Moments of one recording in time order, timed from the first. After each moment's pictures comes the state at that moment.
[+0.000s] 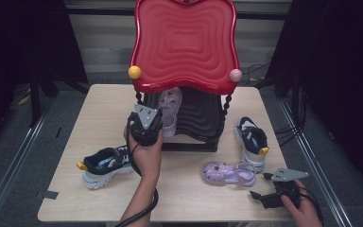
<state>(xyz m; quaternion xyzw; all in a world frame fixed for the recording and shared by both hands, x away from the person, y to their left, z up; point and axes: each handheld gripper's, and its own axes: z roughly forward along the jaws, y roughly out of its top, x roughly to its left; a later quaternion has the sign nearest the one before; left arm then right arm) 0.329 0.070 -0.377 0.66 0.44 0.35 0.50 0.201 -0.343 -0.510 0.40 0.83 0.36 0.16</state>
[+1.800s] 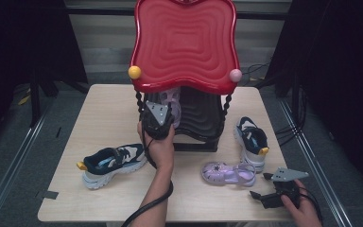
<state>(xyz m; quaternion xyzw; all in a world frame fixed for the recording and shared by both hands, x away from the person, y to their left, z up) 0.353 0.044 -0.399 0.63 0.45 0.40 0.49 0.201 -0.343 -0.510 0.40 0.83 0.36 0.16</state>
